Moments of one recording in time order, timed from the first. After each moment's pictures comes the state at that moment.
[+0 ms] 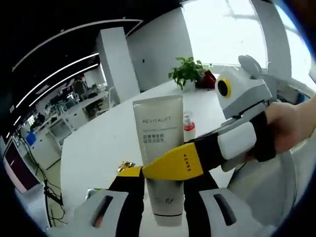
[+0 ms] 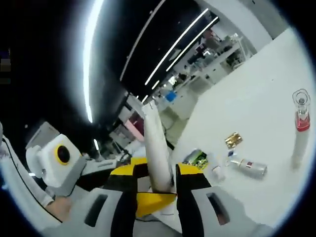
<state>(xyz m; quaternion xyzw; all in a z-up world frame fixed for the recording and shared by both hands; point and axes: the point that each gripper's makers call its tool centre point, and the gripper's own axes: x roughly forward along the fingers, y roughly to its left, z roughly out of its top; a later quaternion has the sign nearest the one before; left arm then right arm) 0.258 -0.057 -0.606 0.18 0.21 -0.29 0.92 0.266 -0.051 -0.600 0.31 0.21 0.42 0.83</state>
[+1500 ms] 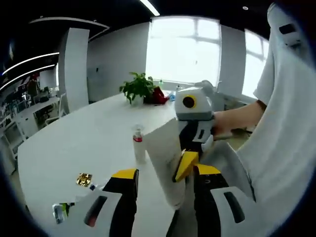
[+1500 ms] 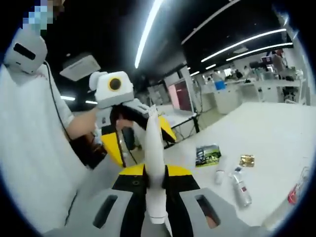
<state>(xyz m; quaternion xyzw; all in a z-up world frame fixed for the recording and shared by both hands) 0.211 -0.069 -0.576 0.09 0.20 -0.53 0.82 0.197 -0.061 -0.603 0.04 0.15 0.66 0.73</state>
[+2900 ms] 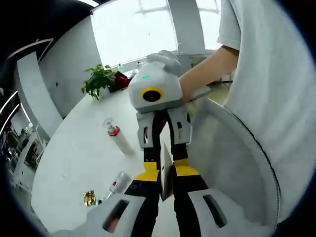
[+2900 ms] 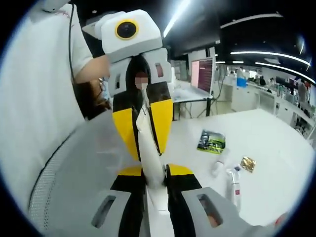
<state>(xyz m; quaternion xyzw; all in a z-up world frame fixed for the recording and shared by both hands) 0.195 -0.090 -0.632 0.29 0.19 -0.62 0.71 0.187 -0.055 -0.672 -0.13 0.16 0.69 0.69</state>
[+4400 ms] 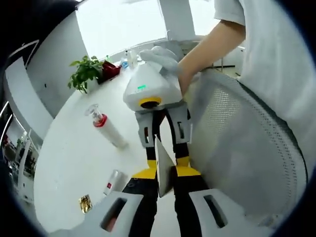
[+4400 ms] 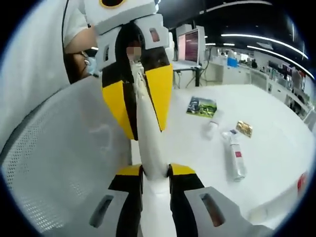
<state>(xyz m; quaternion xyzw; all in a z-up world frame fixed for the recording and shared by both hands) 0.209 -0.112 -0.689 0.34 0.20 -0.63 0.67 0.207 -0.089 -0.752 -0.18 0.23 0.65 0.70</state>
